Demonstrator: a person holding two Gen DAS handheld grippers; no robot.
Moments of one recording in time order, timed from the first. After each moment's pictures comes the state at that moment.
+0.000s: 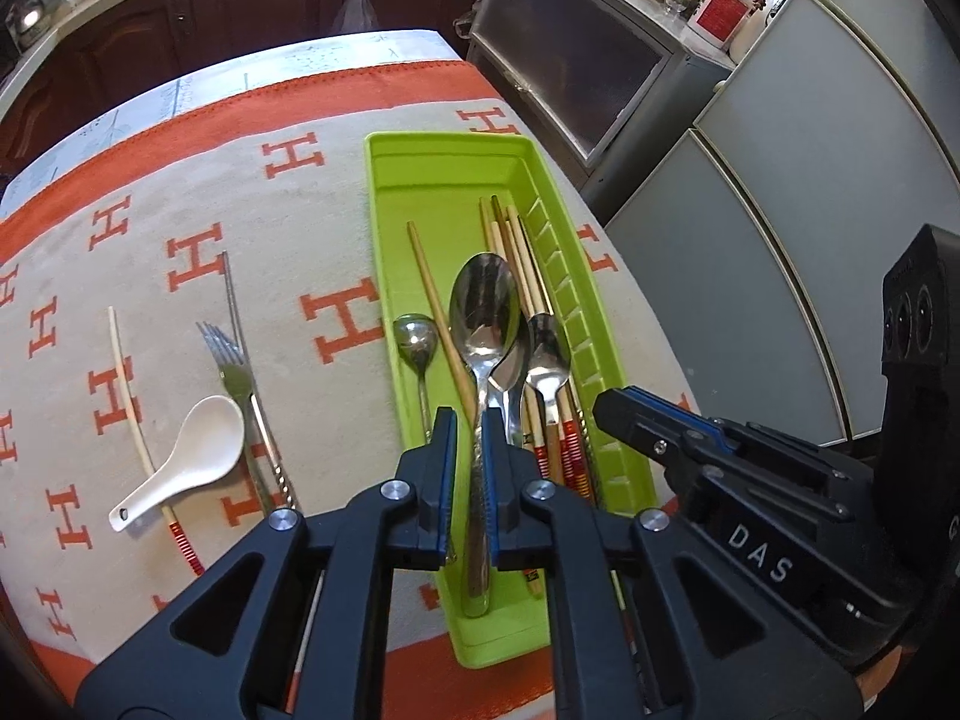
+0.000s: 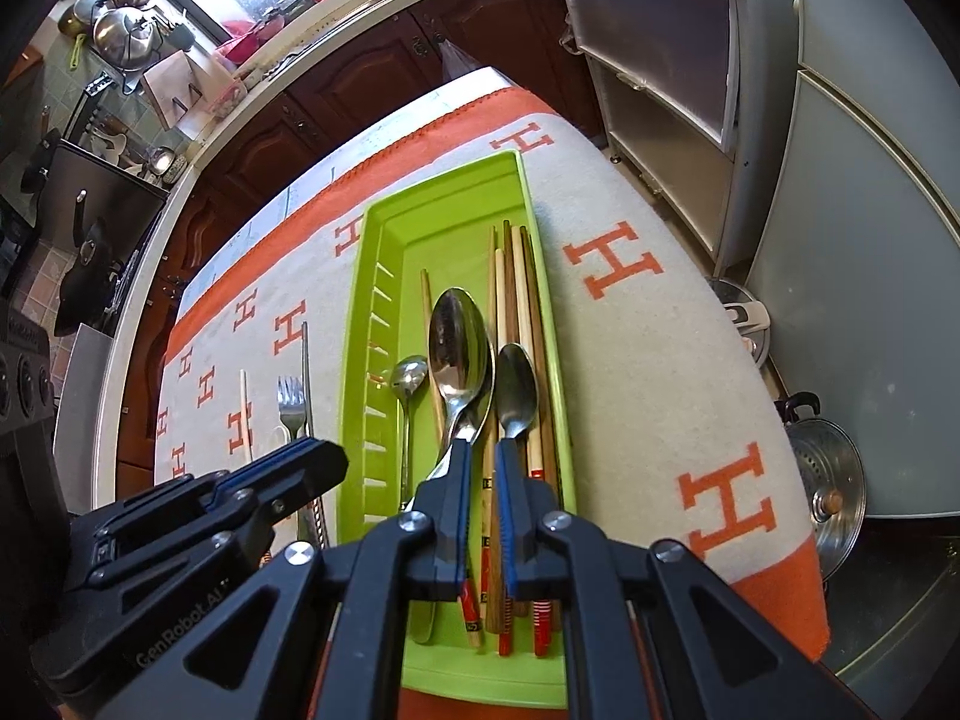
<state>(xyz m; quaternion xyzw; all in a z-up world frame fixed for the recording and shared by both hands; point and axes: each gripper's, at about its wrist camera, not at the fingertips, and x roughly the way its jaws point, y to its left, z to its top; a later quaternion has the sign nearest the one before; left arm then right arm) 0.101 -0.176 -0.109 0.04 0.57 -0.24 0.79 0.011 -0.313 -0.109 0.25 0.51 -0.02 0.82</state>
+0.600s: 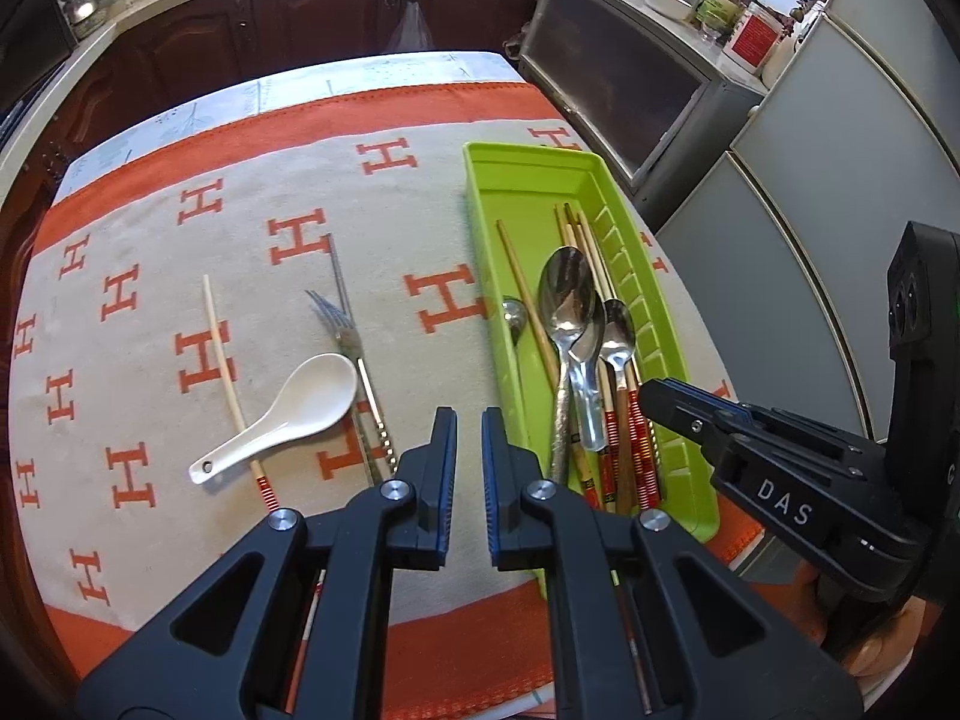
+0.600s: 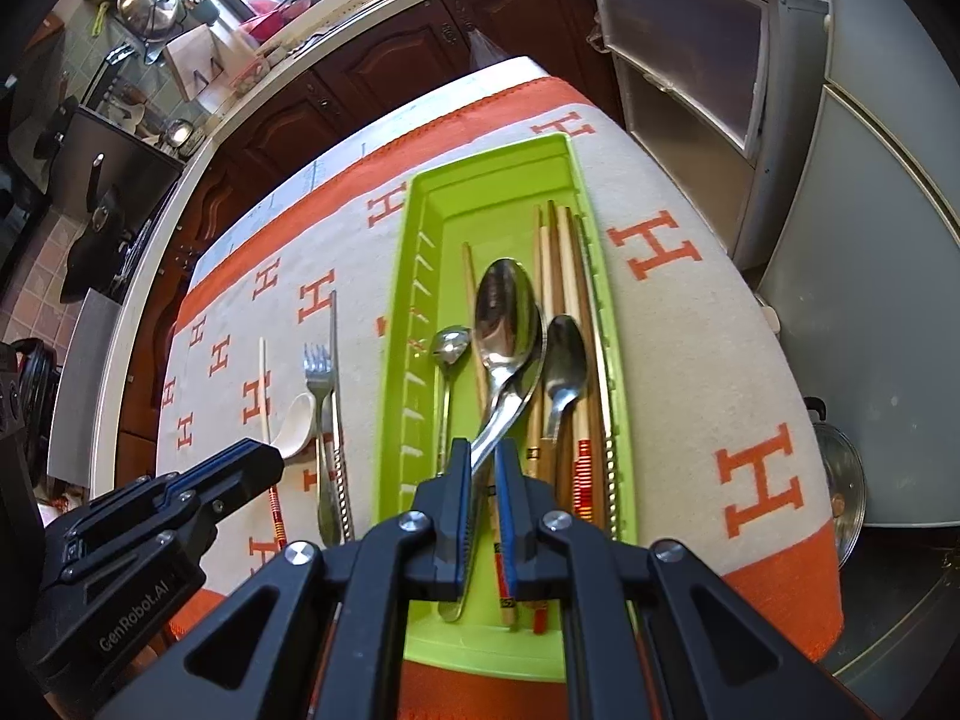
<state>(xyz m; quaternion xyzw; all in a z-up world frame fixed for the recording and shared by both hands) 0.081 -0.120 -0.089 0.04 0.55 -0.19 0.81 0.007 -0.285 -0.103 0.22 0.52 0.00 0.83</state>
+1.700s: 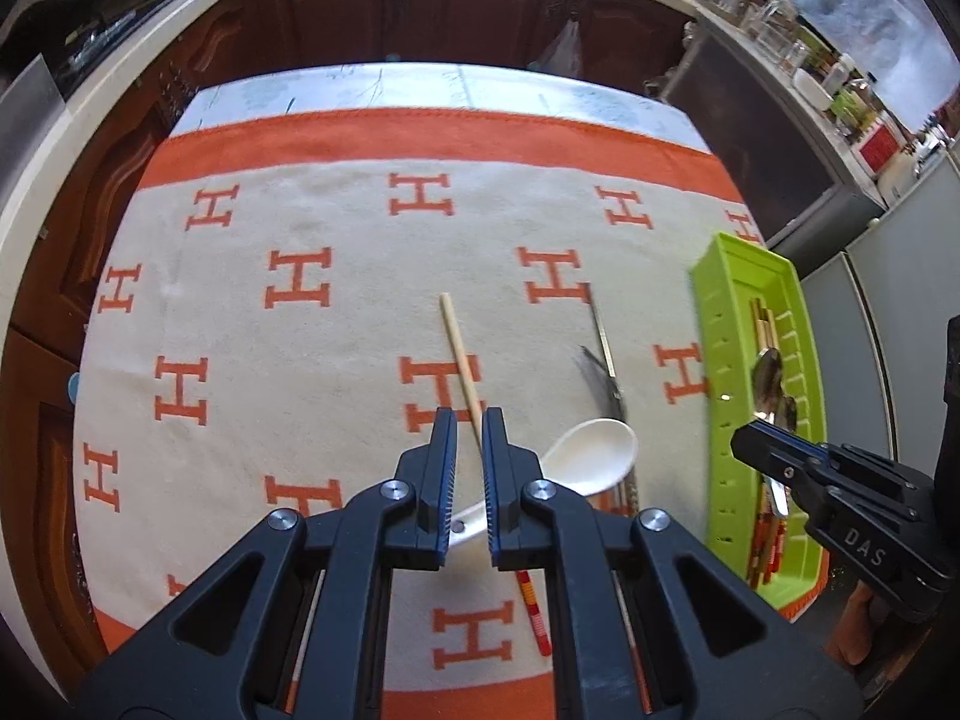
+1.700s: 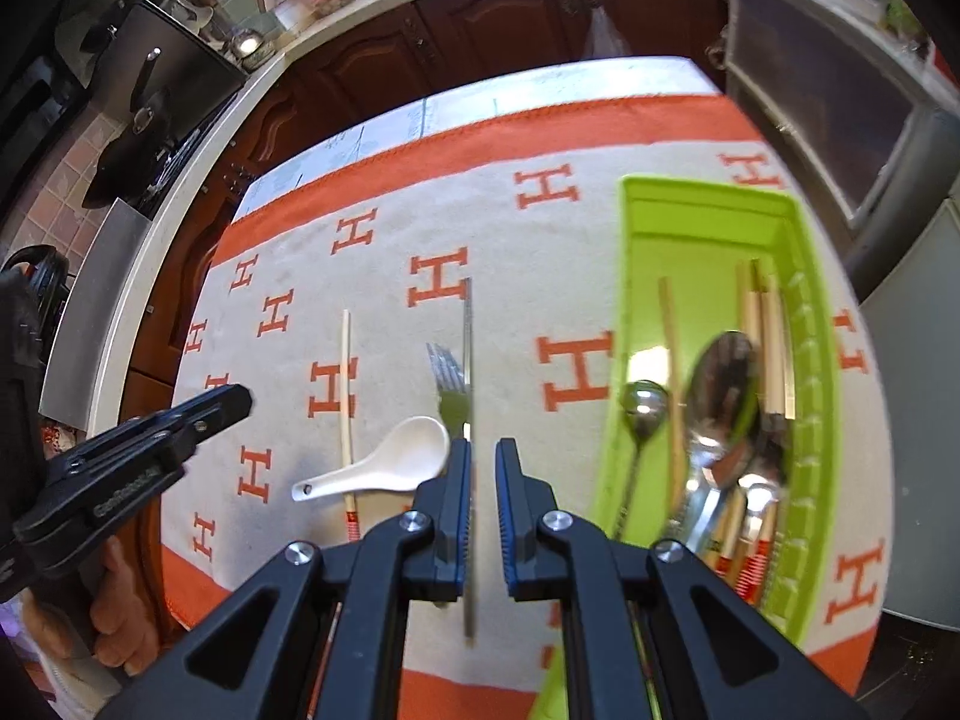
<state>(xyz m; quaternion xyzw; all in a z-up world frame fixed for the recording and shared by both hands) 0.157 0.022 -0.102 -0.02 0.56 -0.08 0.82 0.086 -0.192 -0.099 0.15 0.56 0.08 0.81</state>
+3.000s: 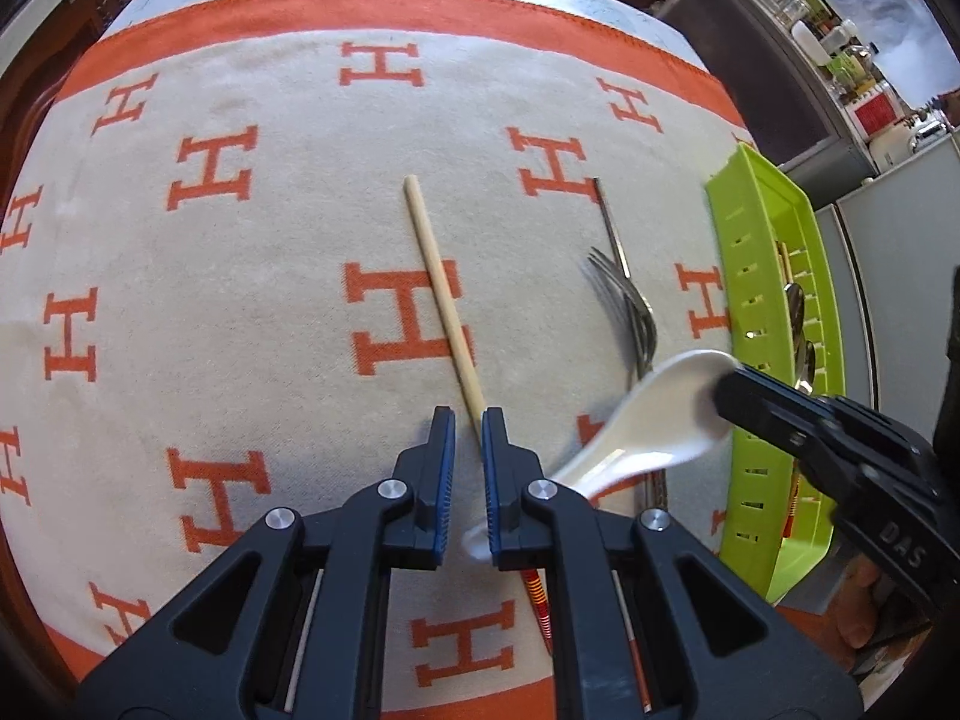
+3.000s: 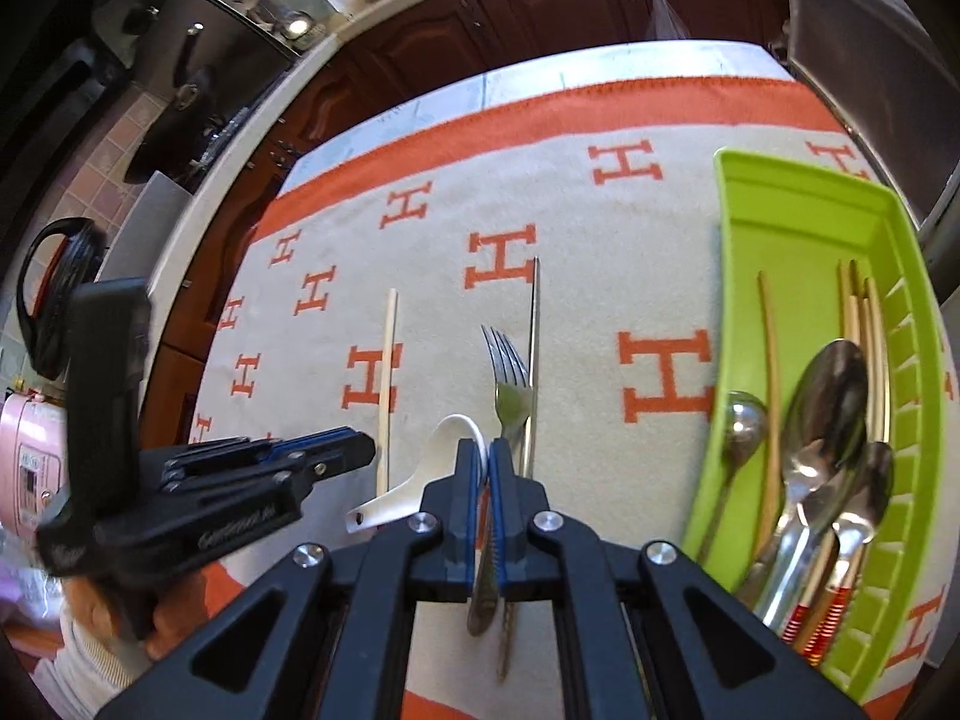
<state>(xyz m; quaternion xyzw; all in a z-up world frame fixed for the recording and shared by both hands) 0.165 0.017 -0.174 -0.05 0.63 -0.13 0.76 0.088 -0.178 -0.121 0.16 0.54 0.15 0.81</state>
